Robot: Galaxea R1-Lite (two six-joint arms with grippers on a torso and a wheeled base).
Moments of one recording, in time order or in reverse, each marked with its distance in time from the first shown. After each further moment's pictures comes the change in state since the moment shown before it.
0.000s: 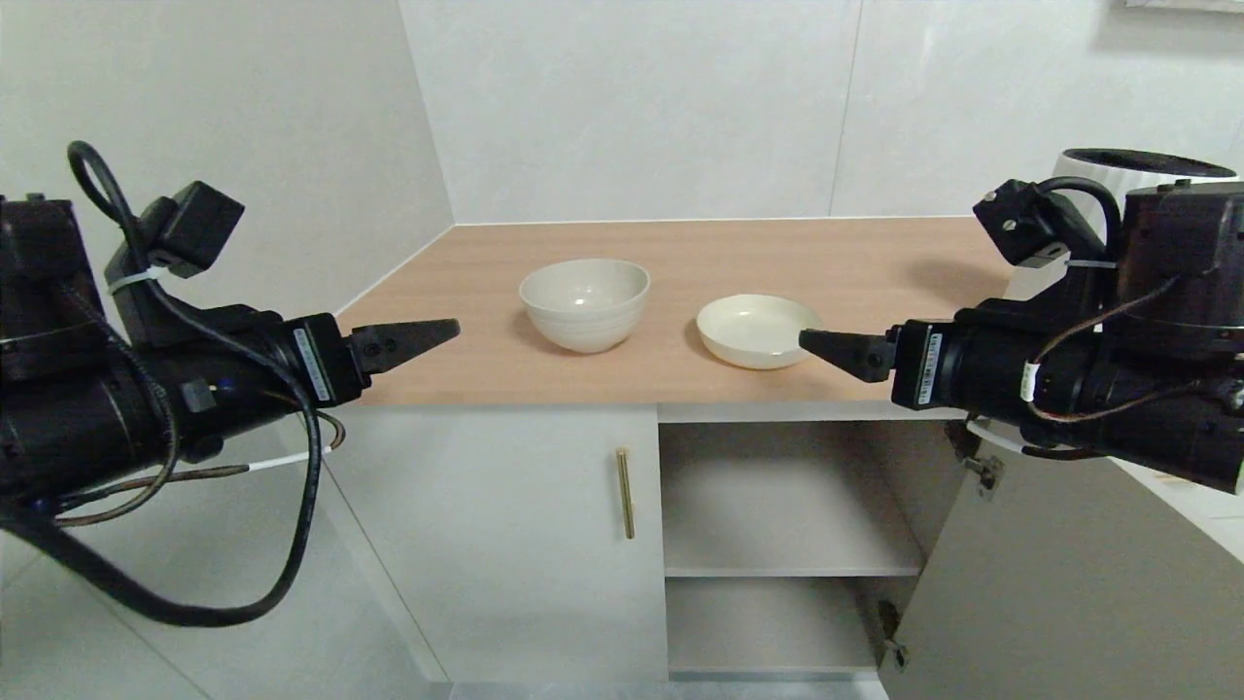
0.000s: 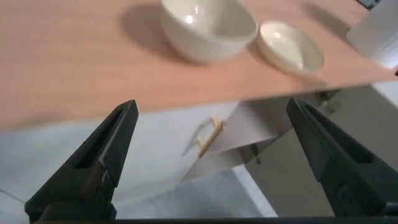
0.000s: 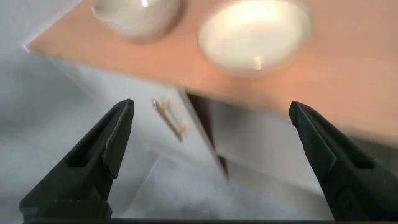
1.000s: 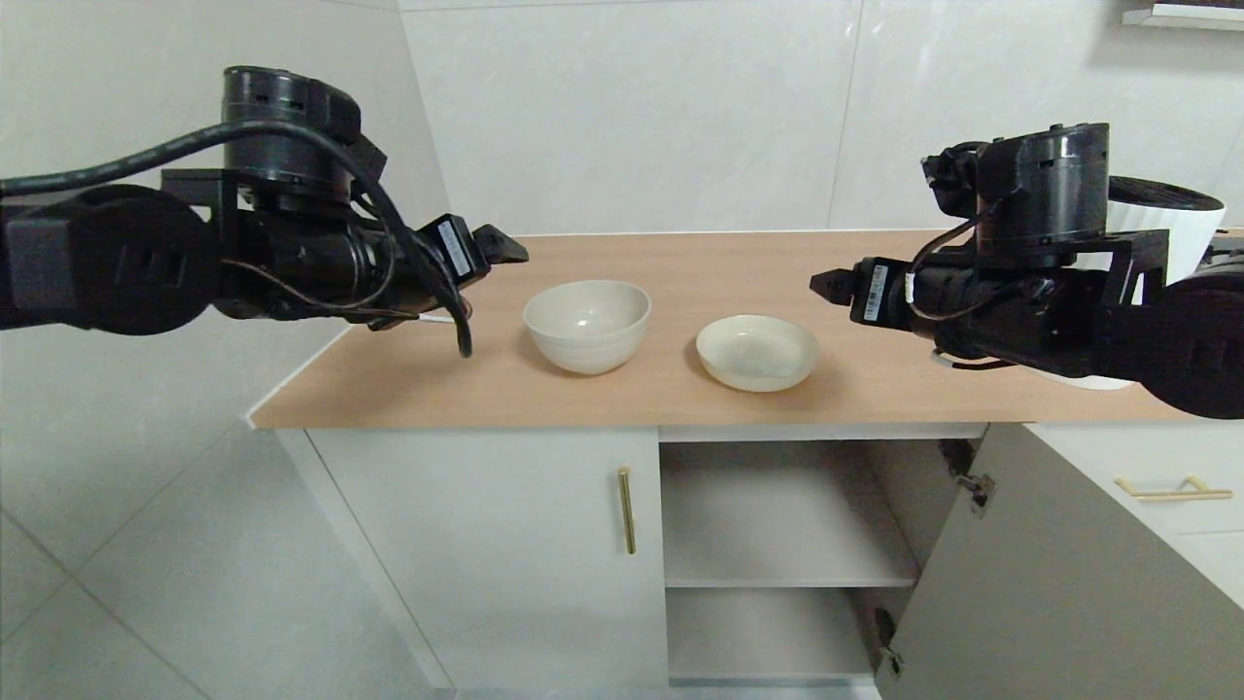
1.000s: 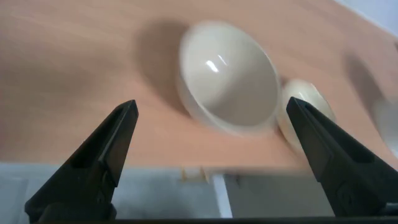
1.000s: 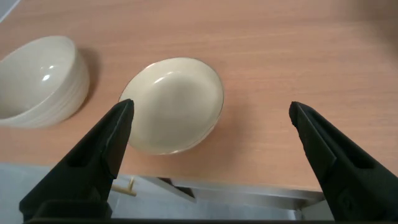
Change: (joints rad) left arm -0.104 0.394 -0.675 0.464 0.317 -0.270; right arm -0.073 0.230 -0.376 0.233 -0.319 0.068
